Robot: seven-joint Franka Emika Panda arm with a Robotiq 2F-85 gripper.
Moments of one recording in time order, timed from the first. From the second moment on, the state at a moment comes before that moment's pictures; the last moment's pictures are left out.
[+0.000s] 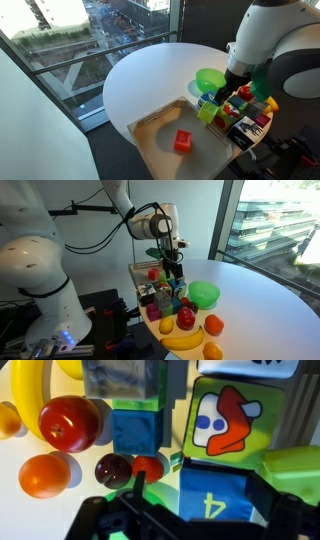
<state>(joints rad) 0.04 -0.01 0.09 -2.54 -0.36 2.52 0.37</state>
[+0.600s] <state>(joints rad) 0.06 0.02 0.09 -2.53 -0.36 2.52 0.37</state>
